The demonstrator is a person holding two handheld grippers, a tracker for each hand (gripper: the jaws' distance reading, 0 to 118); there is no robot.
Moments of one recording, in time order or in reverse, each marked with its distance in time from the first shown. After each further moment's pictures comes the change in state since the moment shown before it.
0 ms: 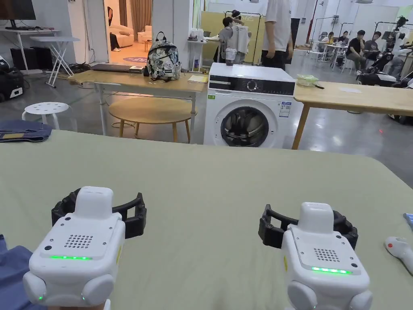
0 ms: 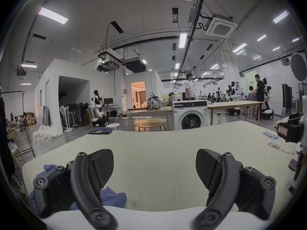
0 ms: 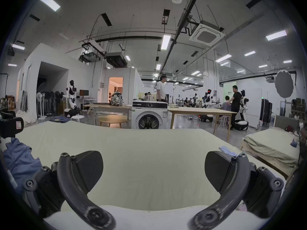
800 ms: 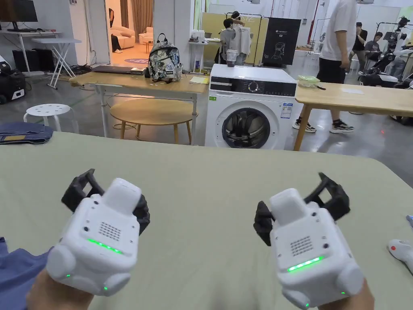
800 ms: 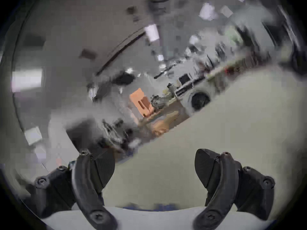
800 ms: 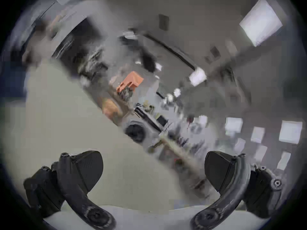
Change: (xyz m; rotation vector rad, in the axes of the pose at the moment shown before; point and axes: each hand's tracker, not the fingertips) left arm 0.035 0.019 -0.010 0.006 0.113 -0.712; right arm -0.027 0.018 -0.006 0.226 -0.025 0.901
